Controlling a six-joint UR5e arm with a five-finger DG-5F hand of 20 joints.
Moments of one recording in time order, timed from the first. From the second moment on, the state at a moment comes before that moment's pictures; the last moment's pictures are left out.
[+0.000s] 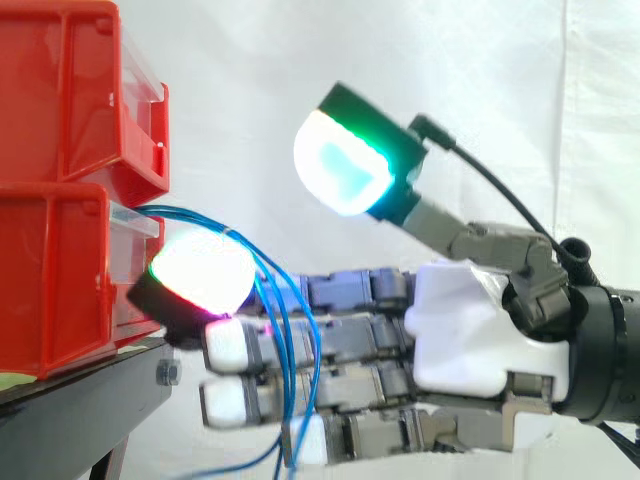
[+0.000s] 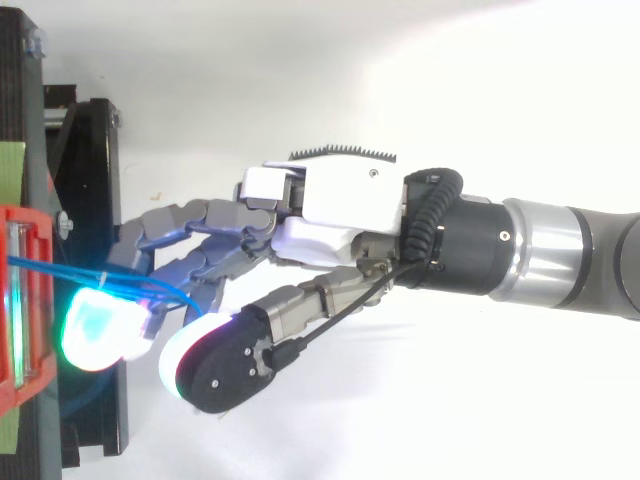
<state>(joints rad) 0.17 -2.38 -1.22 -2.55 -1.32 0.19</state>
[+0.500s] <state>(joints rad) 0.15 -2.38 -1.22 -2.54 -1.31 0.12</state>
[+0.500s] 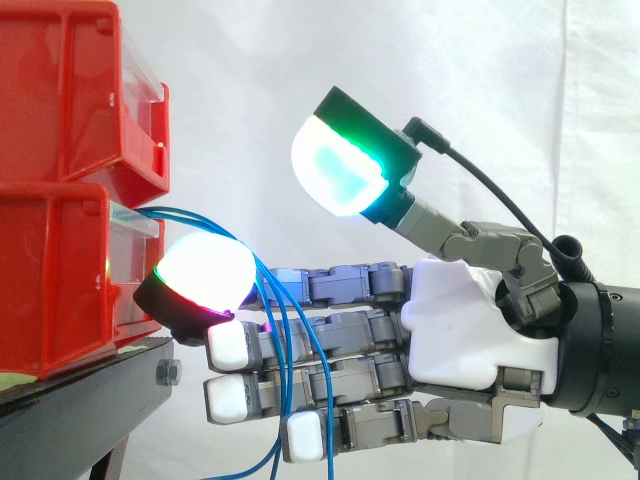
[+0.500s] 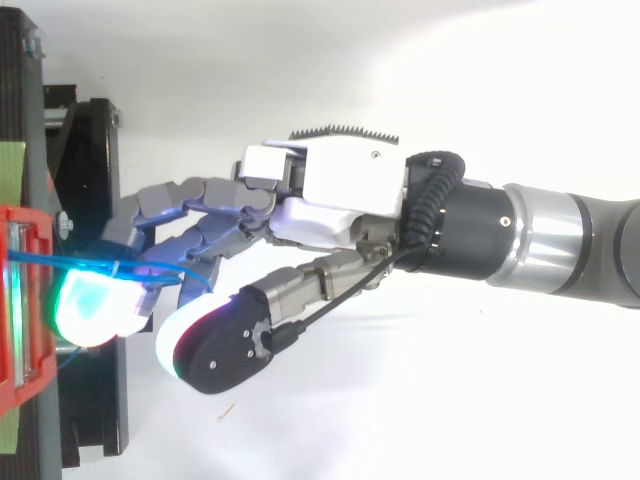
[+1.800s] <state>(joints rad) 0.14 -2.38 -1.22 -2.55 -1.29 -0.07</state>
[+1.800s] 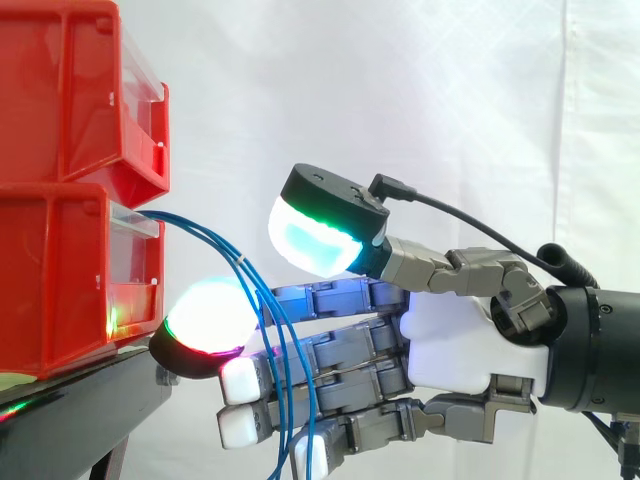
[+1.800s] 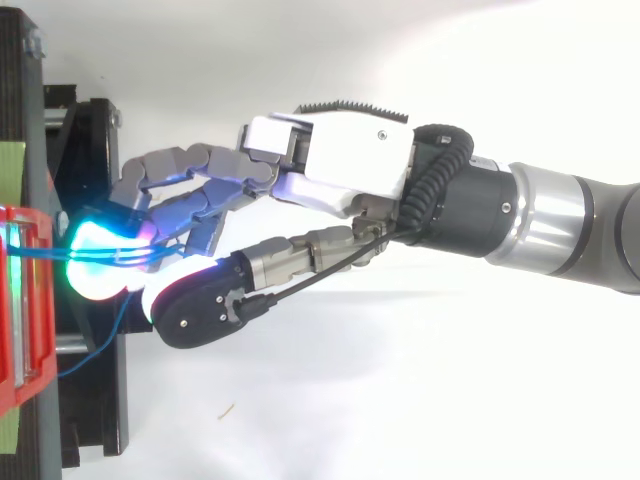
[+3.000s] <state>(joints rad) 0.12 -2.35 -1.22 -2.58 -1.34 -0.06</state>
